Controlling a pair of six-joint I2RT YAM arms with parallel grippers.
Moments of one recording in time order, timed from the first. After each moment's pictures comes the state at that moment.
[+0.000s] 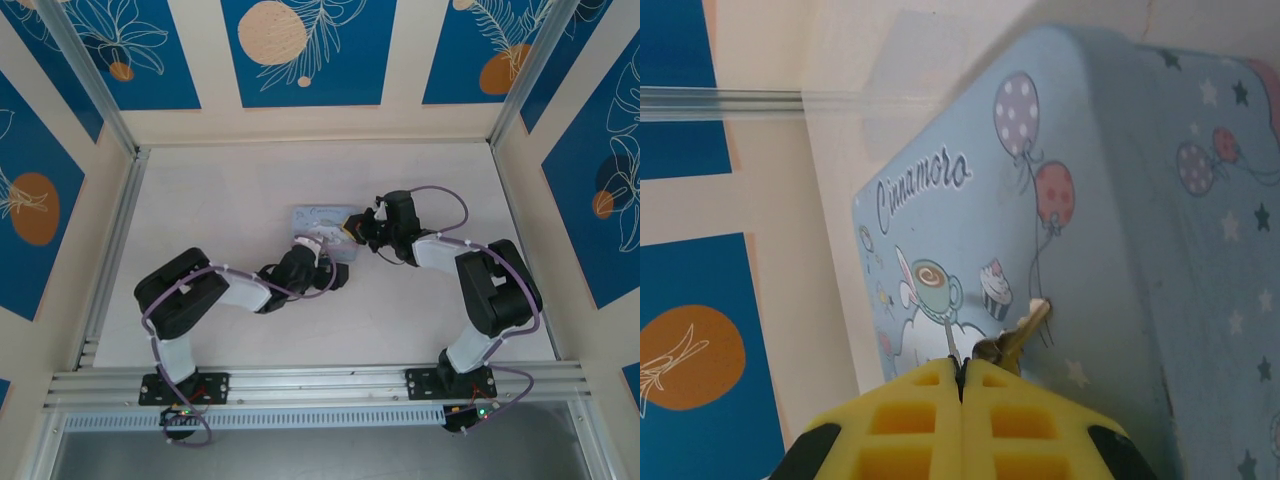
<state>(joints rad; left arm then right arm) -0.87 1.84 0.73 0.56 -0.03 -0.60 0.35 1.66 0.81 0.23 -0.52 1.13</state>
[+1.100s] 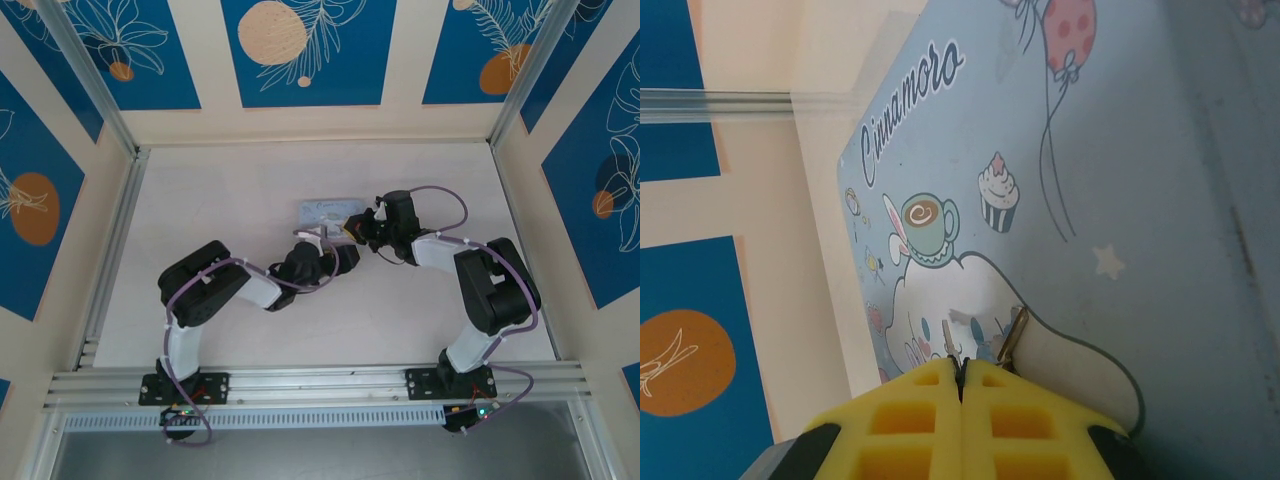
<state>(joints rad) -0.87 1.98 0.81 0.80 -0.02 -0.92 0.35 1.67 0.81 0.23 -0.52 1.12</state>
